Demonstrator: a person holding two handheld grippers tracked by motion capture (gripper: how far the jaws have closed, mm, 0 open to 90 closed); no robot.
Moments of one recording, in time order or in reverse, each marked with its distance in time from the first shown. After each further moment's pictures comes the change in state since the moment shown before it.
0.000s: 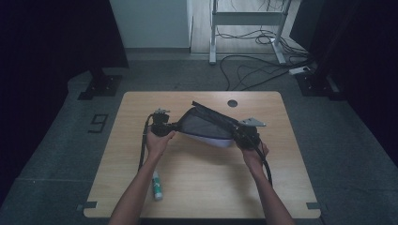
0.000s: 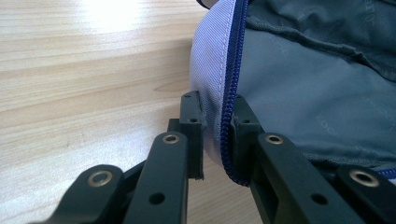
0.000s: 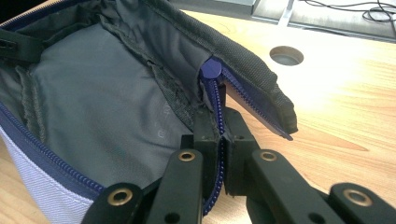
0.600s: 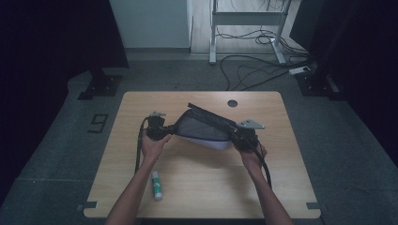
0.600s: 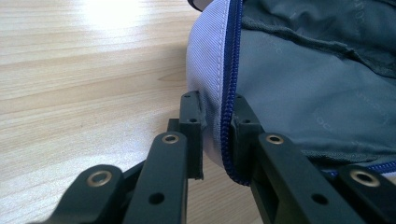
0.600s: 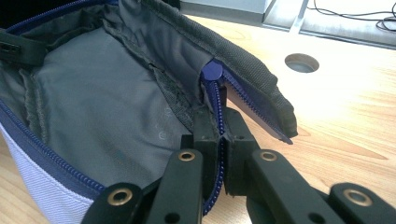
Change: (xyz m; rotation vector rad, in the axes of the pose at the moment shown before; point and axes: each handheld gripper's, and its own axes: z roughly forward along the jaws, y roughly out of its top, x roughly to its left) left arm 0.000 -0.010 -0.019 -0.016 0.000 0.008; right arm 0.009 -0.002 -0.005 -0.024 0.042 -0.018
